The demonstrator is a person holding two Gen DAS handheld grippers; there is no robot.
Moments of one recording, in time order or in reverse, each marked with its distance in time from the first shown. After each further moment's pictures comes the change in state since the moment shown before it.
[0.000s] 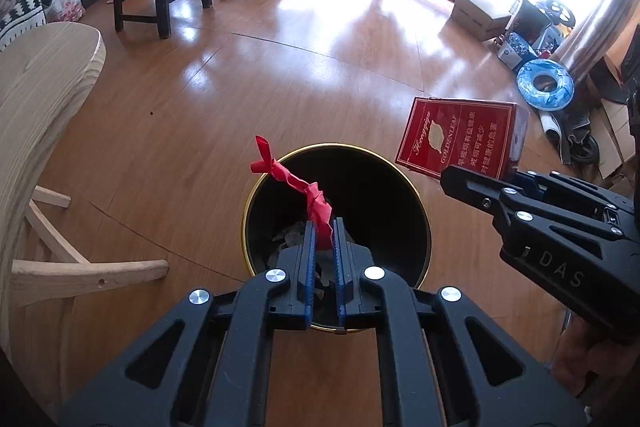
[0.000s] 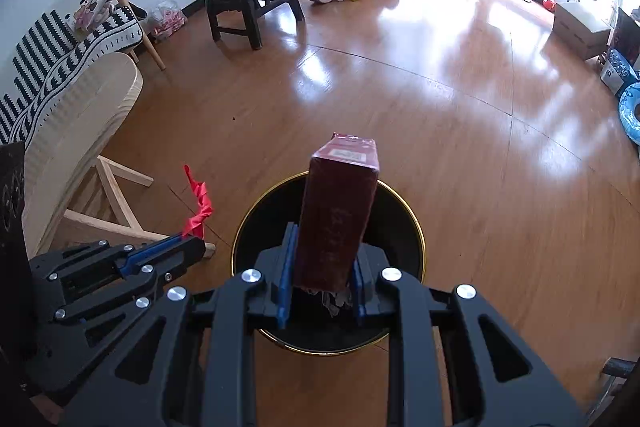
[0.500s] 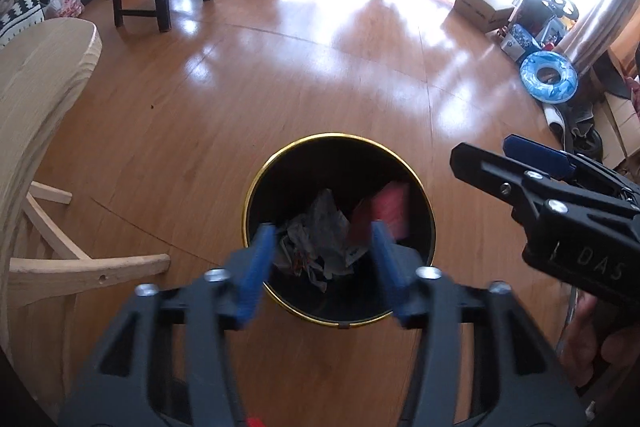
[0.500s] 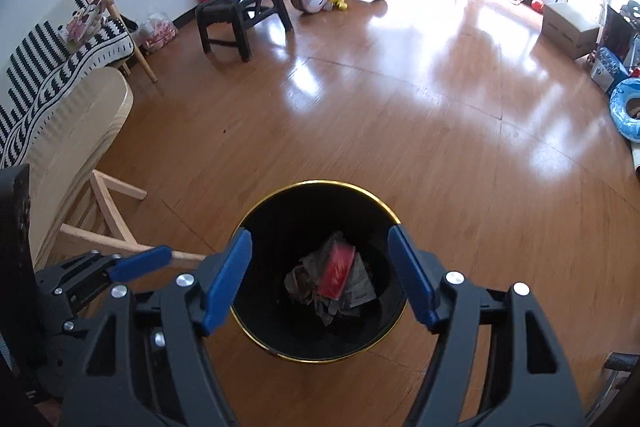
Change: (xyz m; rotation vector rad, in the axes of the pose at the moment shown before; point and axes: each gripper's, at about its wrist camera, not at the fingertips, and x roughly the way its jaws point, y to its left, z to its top) left arm 0.003 0.001 0.003 0.011 0.021 0.011; right arm -0.009 -0.011 0.000 0.031 -0.042 -0.028
